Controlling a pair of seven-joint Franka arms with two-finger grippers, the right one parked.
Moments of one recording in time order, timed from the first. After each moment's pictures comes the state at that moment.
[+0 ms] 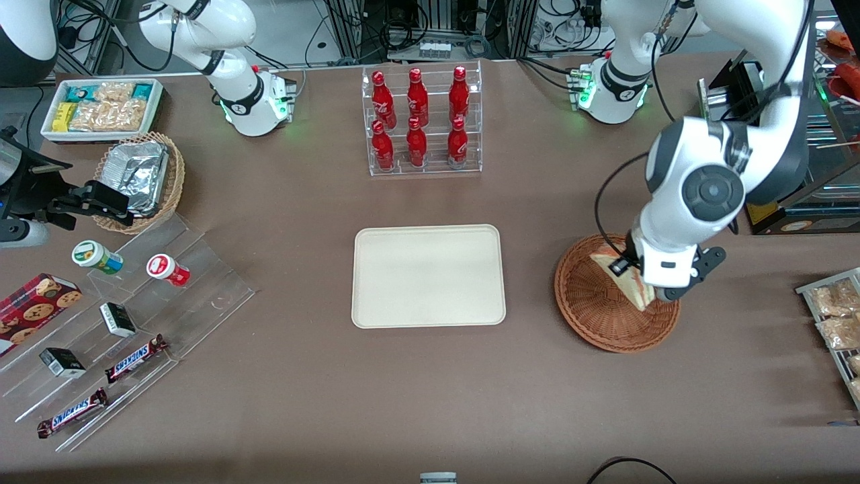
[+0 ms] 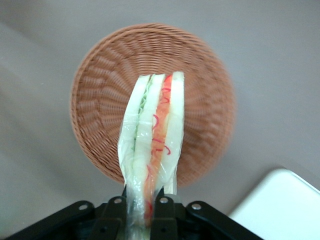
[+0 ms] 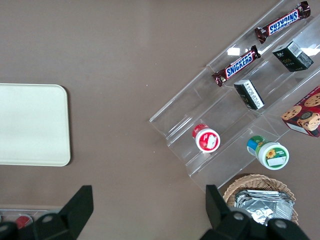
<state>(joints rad) -0.28 0.22 -0.03 -1.76 0.07 1.88 -0.95</state>
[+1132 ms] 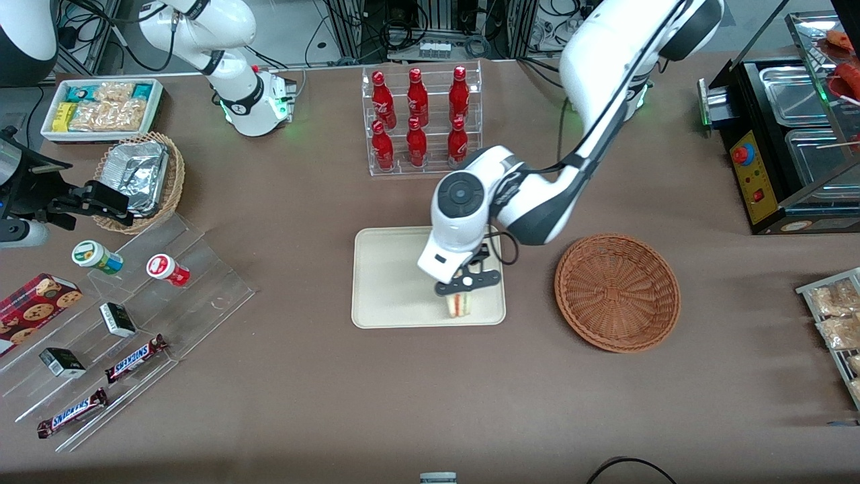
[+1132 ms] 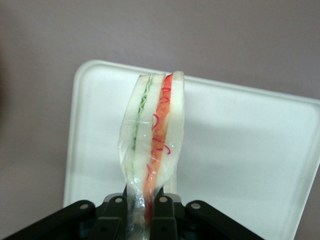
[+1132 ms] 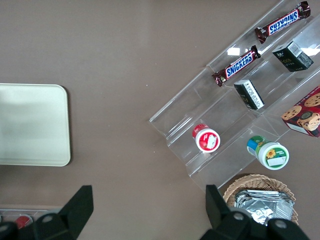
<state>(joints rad) -0.50 0.71 -0.31 -1.36 0.20 2.03 -1.01</state>
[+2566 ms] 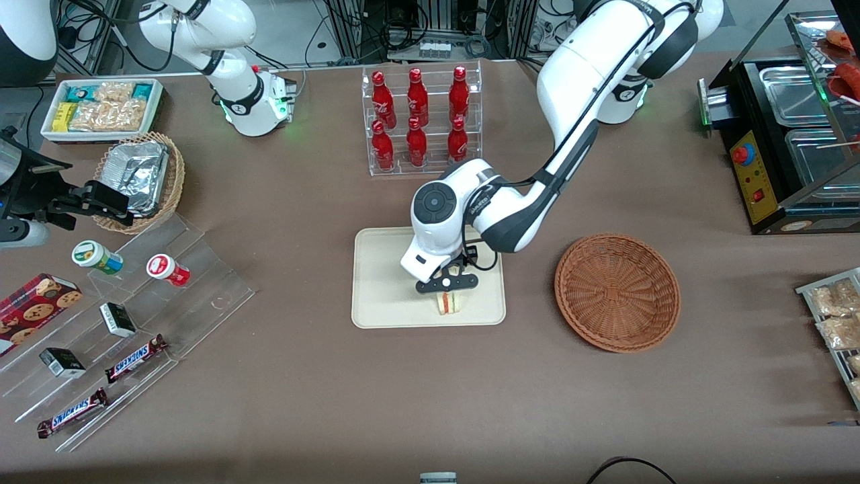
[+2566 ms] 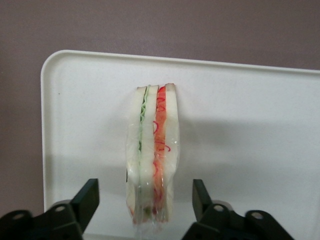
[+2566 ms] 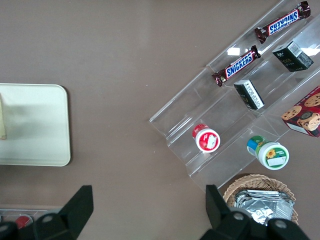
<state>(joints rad) -0.53 0.78 -0.31 -1.32 0.25 2.02 -0.99</state>
